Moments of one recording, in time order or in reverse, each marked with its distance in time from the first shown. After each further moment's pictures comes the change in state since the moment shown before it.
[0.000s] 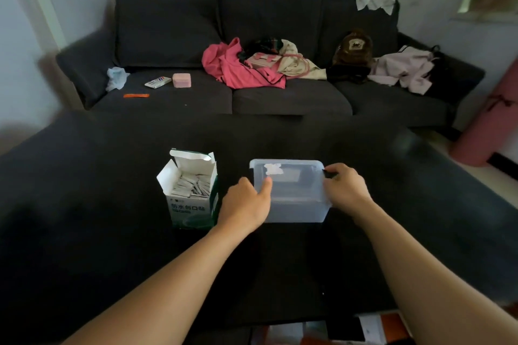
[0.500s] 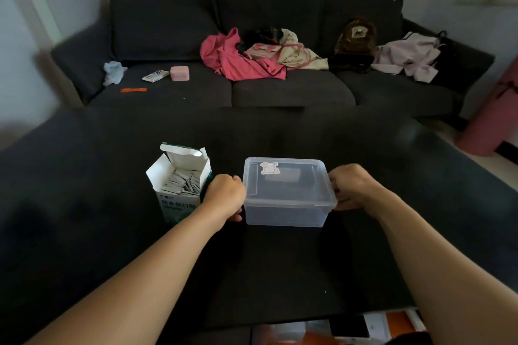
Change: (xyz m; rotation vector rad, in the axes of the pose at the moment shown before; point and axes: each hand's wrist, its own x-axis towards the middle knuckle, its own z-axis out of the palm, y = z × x) left_hand 0.028 -0.021 -0.010 -0.247 -0.049 -0.190; right_hand 0.015 0.004 -0.010 0.100 -0.273 0.190
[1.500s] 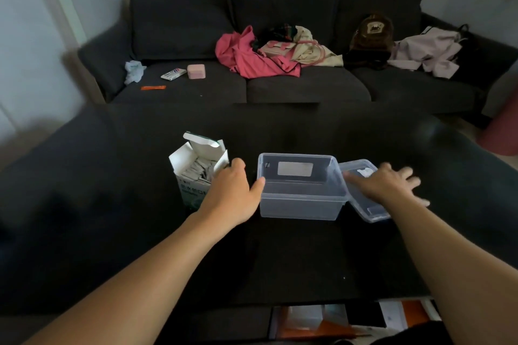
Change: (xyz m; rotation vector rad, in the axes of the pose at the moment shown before) left_hand -0.042 -0.014 -0.038 0.454 0.147 0.428; right_hand 0.009 0.026 -0.002 -0.517 0.341 0.188
